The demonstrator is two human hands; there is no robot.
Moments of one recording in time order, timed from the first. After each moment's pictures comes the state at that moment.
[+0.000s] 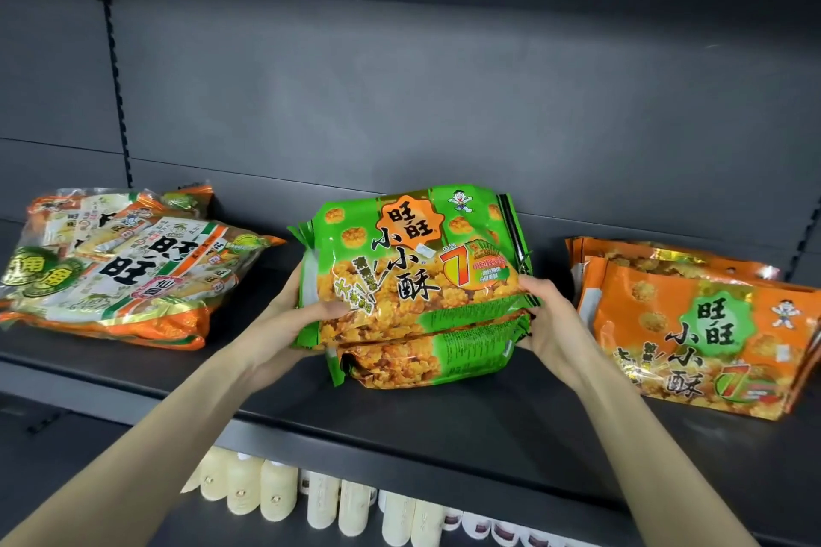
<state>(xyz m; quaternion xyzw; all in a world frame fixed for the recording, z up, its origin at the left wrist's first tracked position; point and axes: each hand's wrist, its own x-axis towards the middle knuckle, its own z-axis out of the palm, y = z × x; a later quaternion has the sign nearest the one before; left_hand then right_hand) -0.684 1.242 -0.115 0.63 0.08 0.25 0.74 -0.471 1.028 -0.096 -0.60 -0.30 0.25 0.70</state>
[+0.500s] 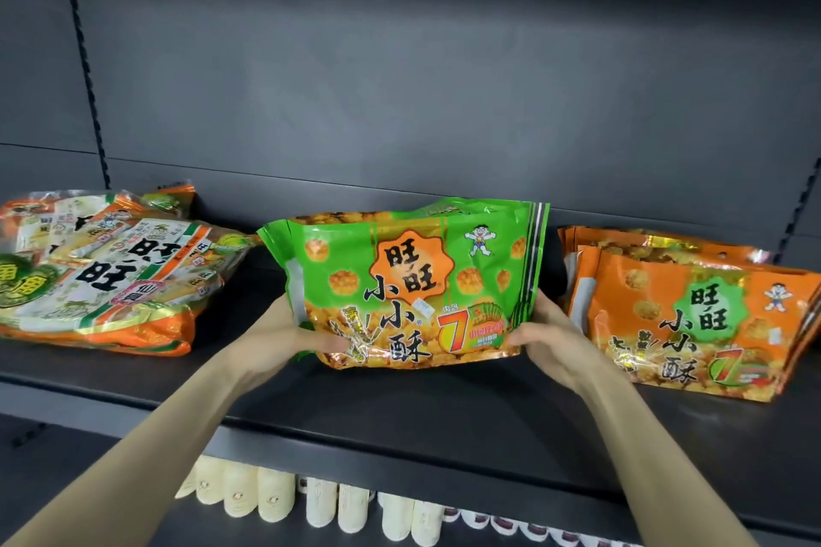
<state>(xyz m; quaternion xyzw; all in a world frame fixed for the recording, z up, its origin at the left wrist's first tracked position) -0.673 1.259 -0.129 0.74 0.04 0.22 0.63 -0.456 1.017 -0.117 -0.57 -0.41 0.28 0.66</state>
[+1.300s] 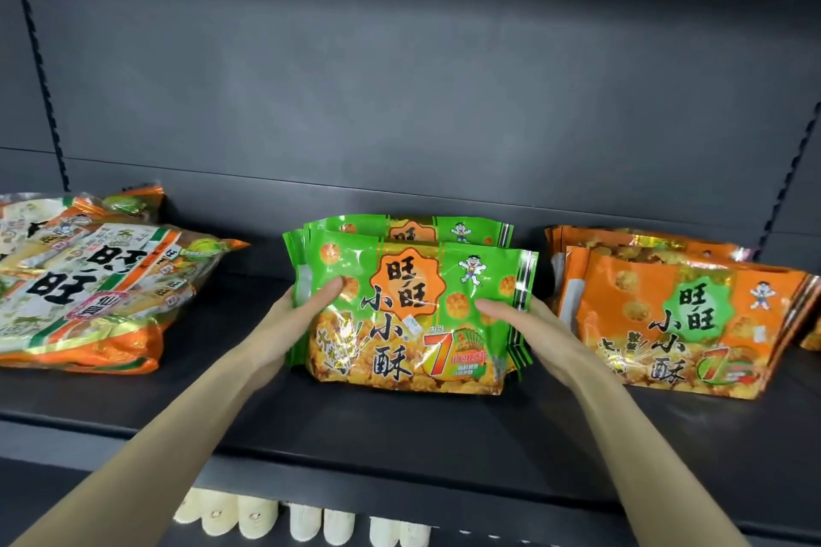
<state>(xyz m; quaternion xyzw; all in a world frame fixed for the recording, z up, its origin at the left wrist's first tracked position) -0.638 1.261 -0.127 0.71 0.14 0.22 0.65 -0.465 1.021 -0.097 -0.73 -0.32 0.21 0.56</state>
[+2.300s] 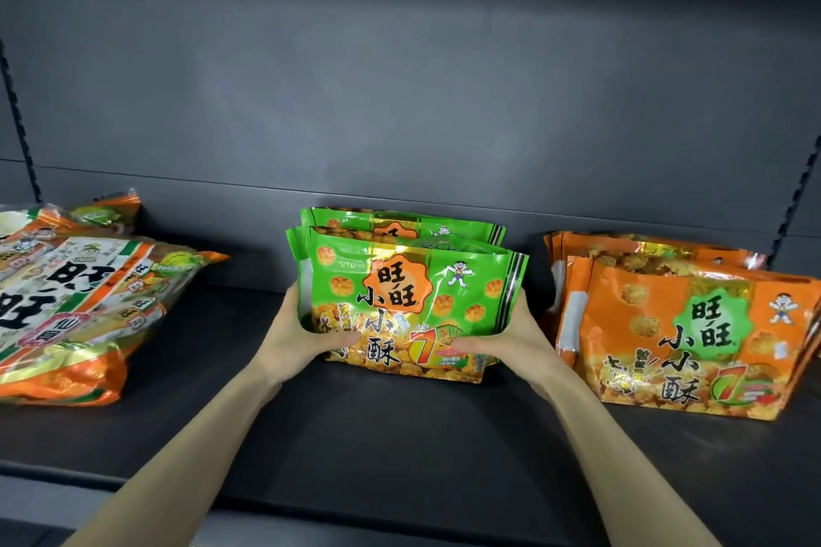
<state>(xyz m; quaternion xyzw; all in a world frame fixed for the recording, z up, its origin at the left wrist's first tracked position) -0.587 1.276 -0.148 0.72 0.17 0.33 0.58 -0.422 1.051 -0.126 -0.72 -0.37 0.12 0.58</state>
